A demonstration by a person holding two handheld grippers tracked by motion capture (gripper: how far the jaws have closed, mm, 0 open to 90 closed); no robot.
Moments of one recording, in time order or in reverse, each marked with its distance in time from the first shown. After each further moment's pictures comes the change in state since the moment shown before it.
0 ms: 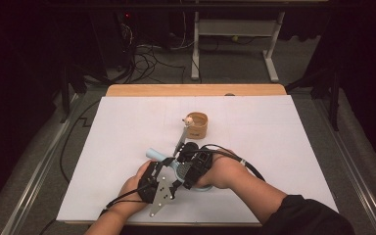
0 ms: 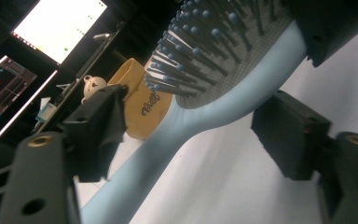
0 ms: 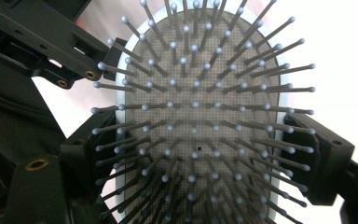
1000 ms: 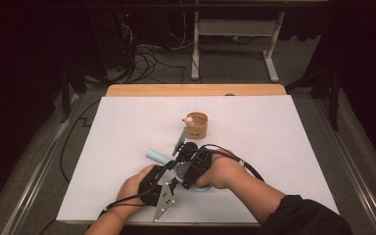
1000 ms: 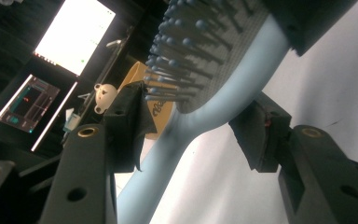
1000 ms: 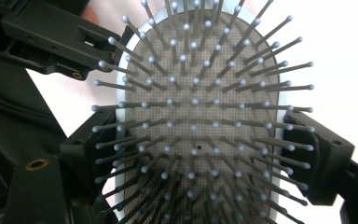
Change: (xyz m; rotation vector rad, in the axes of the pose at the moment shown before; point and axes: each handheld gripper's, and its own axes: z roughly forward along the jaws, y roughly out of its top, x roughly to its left) left arm -0.007 -0.001 0.000 0.023 0.058 0.107; right arm 0.000 0.002 0.002 0.002 0.009 0.020
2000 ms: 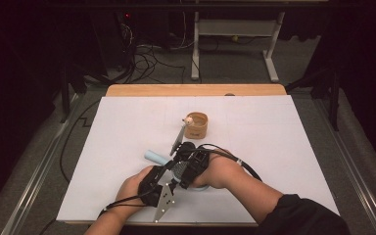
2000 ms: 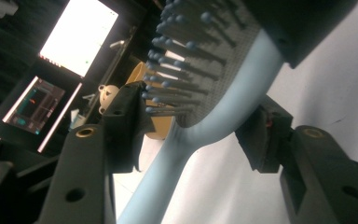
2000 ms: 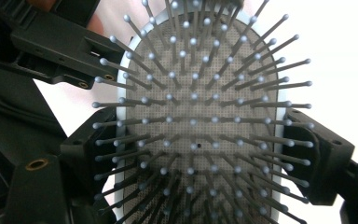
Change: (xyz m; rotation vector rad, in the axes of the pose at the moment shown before) left arm 0.000 0.001 -0.001 0.005 0.011 -0.004; right arm 0.003 0.005 -0.001 0.002 -0.004 -0.007
